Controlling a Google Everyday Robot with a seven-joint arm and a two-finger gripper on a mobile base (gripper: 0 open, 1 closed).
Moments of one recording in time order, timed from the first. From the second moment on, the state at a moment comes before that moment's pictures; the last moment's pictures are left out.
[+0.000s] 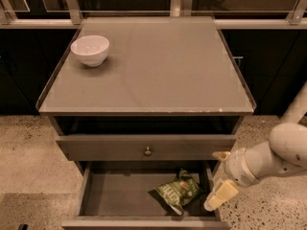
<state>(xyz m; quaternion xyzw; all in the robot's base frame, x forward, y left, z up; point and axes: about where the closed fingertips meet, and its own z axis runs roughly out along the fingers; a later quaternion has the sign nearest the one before) 0.416 -0.190 0.628 -0.51 0.80 0.22 0.22</state>
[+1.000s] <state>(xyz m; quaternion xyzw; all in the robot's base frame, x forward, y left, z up) 0.428 -0.171 0.532 -0.49 0.80 0.27 0.21</state>
